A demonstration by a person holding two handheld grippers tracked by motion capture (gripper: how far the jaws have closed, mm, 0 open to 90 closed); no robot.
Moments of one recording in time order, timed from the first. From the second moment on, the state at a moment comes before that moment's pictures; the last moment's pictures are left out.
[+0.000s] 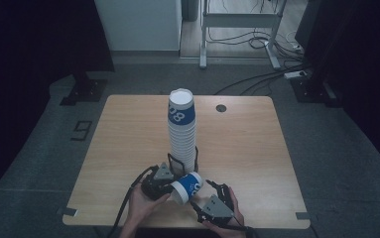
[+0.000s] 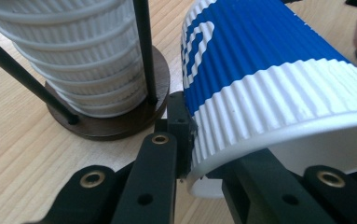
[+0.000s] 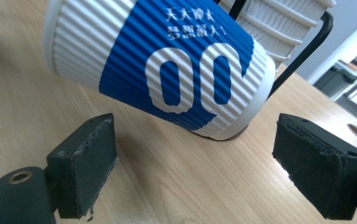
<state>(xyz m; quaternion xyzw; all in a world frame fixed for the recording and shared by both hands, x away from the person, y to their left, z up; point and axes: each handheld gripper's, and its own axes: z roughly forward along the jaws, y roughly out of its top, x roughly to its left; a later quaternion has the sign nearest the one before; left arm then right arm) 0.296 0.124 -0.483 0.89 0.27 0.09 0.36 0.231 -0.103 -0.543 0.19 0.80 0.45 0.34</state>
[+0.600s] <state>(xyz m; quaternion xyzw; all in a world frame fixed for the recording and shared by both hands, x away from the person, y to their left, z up) 0.301 0.105 -0.473 0.91 0.26 0.06 0.31 0.223 -0.088 -0.535 0.09 0.80 0.41 0.42</state>
